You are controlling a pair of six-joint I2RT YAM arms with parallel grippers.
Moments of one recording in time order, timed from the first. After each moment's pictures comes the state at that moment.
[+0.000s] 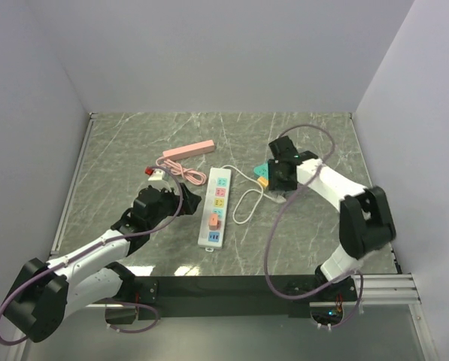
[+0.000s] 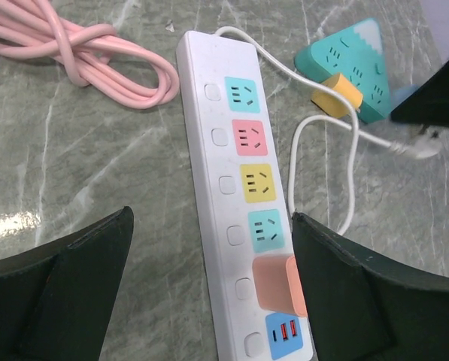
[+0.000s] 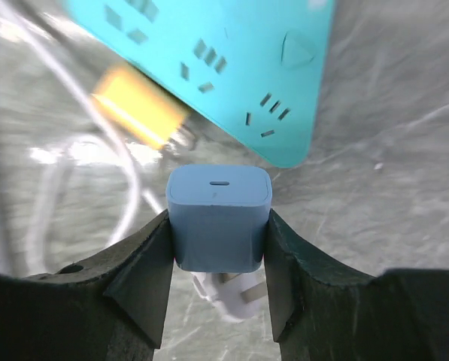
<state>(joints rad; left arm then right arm) -0.57 1.00 0.36 0.29 -0.03 -0.57 0.38 1.65 1.13 -0.65 0.17 0.35</state>
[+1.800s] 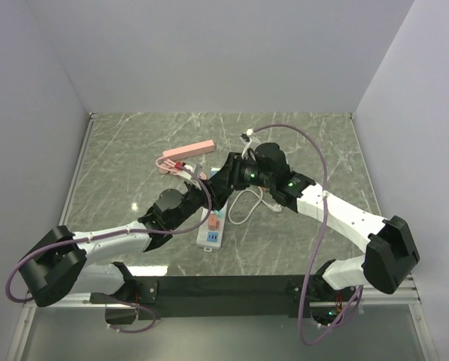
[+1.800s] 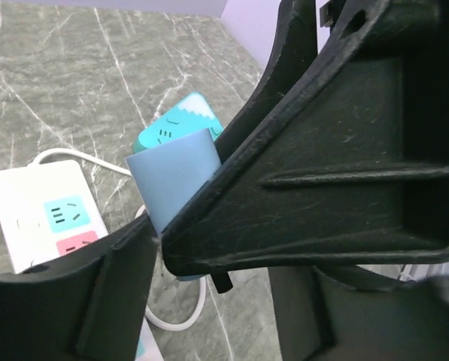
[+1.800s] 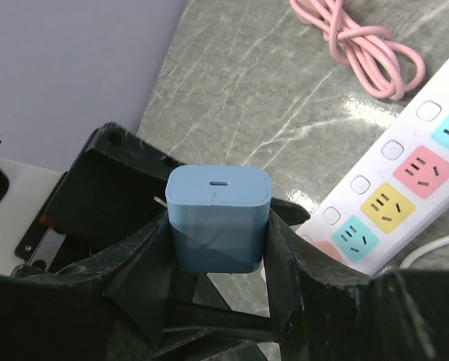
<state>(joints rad) -0.85 1.24 0.49 0.77 -0.08 -0.47 0.70 1.35 1.00 -0.03 -0.33 0.70</state>
